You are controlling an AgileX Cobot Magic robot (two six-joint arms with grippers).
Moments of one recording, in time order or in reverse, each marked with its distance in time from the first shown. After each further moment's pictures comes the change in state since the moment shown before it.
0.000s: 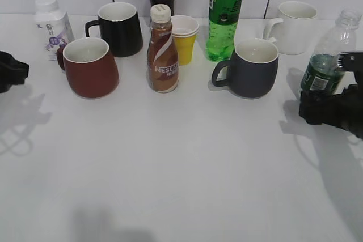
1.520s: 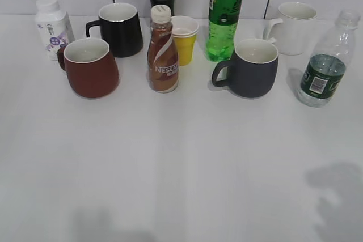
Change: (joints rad) left arm -0.029 -1.029 -0.065 -0.213 1.202 0.080; right arm 0.000 -1.160 -0.282 -0.288 1.805 0.125
